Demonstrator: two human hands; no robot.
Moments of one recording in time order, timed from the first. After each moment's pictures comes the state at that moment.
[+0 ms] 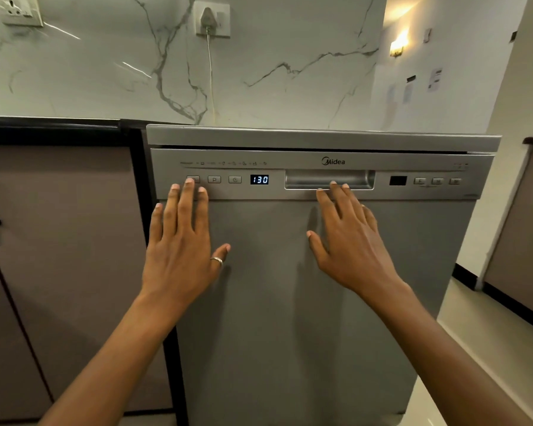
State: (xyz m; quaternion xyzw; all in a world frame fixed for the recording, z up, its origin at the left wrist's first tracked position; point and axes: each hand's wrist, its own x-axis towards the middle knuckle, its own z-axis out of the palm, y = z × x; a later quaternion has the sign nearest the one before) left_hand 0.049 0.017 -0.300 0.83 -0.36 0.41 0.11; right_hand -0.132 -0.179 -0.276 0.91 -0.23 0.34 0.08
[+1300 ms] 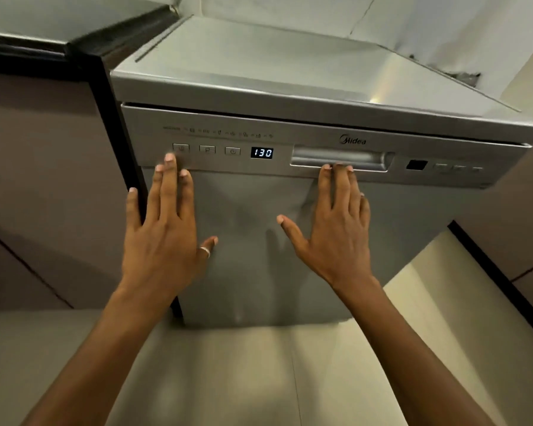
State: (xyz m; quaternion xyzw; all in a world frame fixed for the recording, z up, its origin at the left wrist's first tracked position) left_hand 0.037 0.036 -0.274 0.89 -0.38 0.22 0.10; right_hand -0.114 -0.161 -0.263 0.91 -0.32 0.26 0.06
